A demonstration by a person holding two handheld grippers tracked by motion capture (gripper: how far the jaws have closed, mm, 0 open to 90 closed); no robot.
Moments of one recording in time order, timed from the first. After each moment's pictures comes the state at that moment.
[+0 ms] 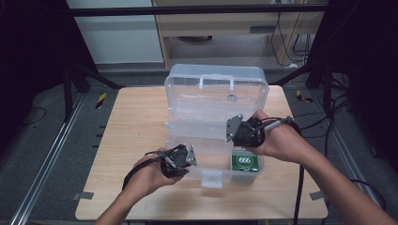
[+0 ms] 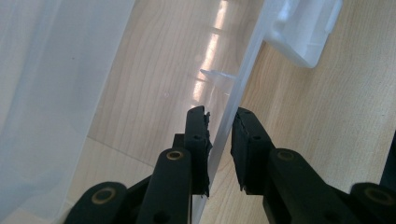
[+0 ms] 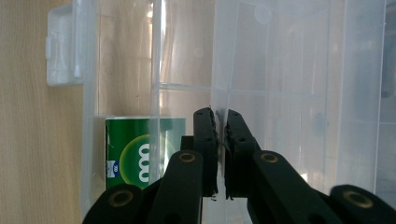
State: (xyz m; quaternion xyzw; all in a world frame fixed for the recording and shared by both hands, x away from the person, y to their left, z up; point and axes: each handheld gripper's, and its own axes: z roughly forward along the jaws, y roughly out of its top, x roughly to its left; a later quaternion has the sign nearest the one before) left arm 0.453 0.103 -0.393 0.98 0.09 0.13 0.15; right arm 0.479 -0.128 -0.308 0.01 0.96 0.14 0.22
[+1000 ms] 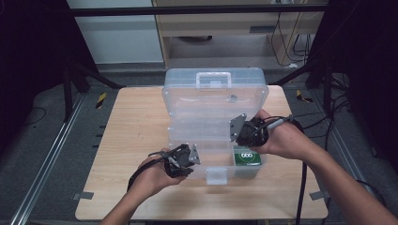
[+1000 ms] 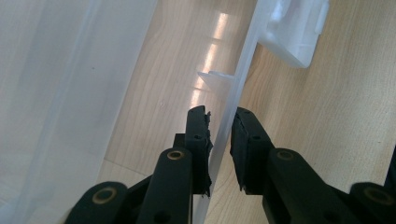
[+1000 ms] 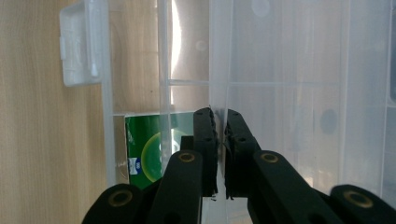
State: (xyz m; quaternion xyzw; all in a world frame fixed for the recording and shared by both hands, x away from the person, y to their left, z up) left arm 0.455 0.095 -0.397 0.97 0.11 0.12 0.18; right arm 0.486 -0.138 -0.314 0.00 0.97 0.13 0.20
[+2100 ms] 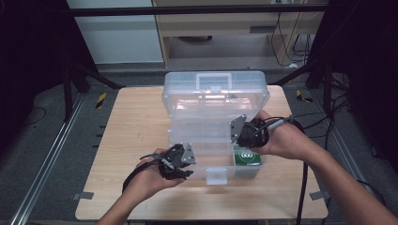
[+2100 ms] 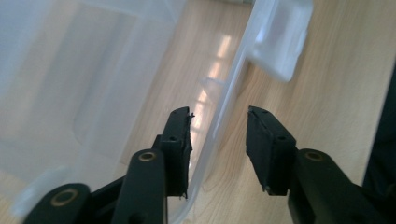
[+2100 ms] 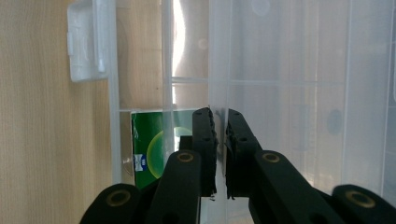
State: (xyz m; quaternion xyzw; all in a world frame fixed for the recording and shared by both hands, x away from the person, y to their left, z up) left arm 0.437 0.111 -0.374 0.95 0.13 0.14 0.24; right arm 0.485 -0.139 -0.315 -0.01 0.97 0.13 0.19
